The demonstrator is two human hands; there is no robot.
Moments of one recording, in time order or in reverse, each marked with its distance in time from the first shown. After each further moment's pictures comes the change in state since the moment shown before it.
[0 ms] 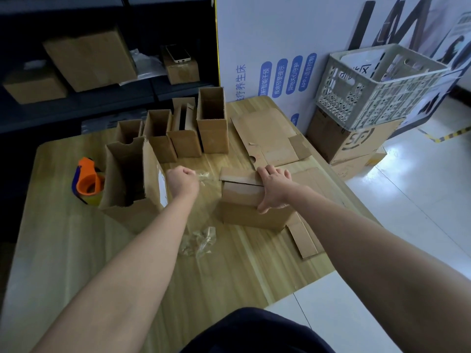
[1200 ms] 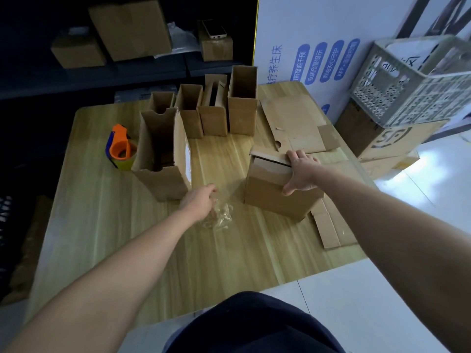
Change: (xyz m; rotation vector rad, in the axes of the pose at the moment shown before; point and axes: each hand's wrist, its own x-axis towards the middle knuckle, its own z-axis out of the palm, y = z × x) left_hand -0.048 -0.095 -0.035 0.526 -0.496 0.304; right_hand 0.012 0.008 0.005 -0.027 -0.060 0.079
